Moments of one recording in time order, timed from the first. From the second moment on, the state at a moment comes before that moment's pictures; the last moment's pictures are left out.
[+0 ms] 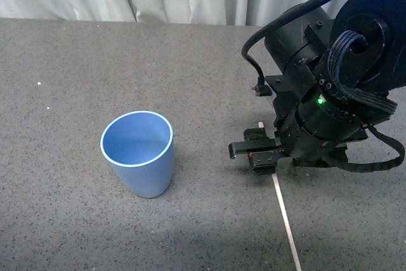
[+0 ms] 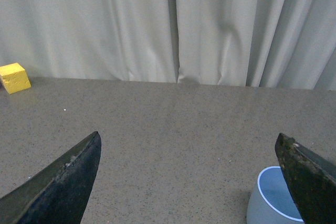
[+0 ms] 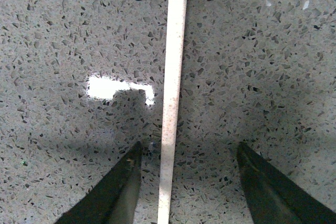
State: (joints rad) left arm 0.00 0.00 0.02 0.00 0.00 0.00; right arm 0.43 2.17 1.12 -0.24 0.05 0.25
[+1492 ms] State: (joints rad) left arm 0.00 0.00 0.02 0.00 0.00 0.00; right arm 0.63 1.90 0.96 0.78 -0.45 0.09
